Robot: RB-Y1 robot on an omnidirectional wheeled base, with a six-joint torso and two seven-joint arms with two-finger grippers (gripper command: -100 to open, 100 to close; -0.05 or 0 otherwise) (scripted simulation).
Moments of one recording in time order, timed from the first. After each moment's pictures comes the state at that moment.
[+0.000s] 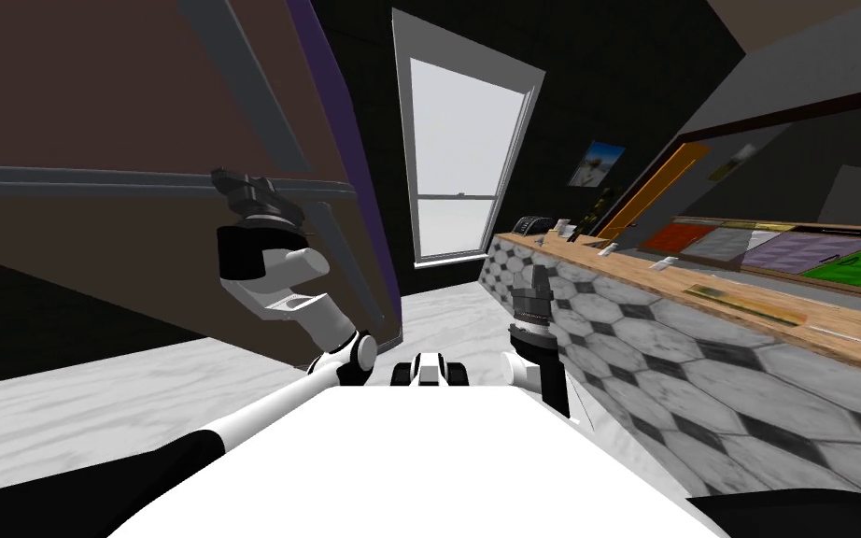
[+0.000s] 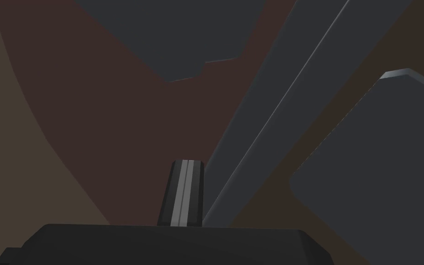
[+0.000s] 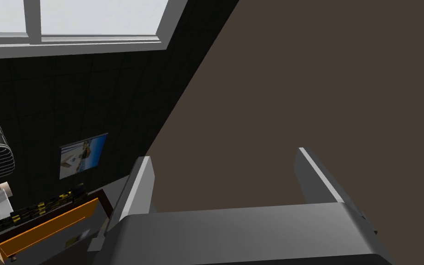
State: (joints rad) left arm -0.61 0.02 0.58 -2.28 -0.17 0.53 0.22; right arm 0.50 0.02 -0.05 -2.29 0.01 -0.52 0.15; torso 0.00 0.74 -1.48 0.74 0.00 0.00
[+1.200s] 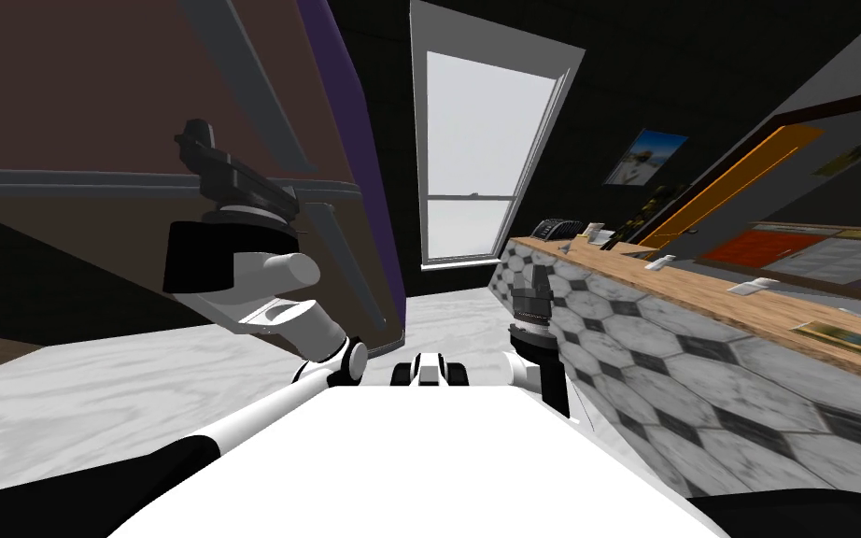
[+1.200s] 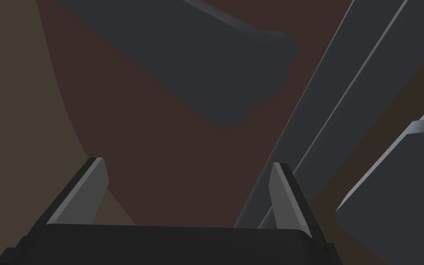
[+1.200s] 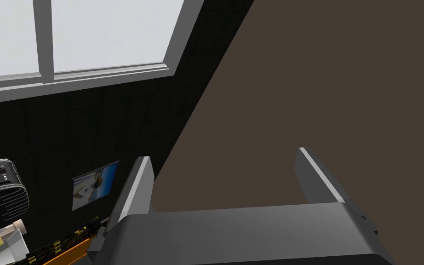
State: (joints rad) left arm -0.53 0.10 0.48 -2.44 -0.11 0.64 0.20; right arm 0.50 0.02 -0.05 -2.29 0.01 -0.52 0.15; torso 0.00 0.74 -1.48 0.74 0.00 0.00
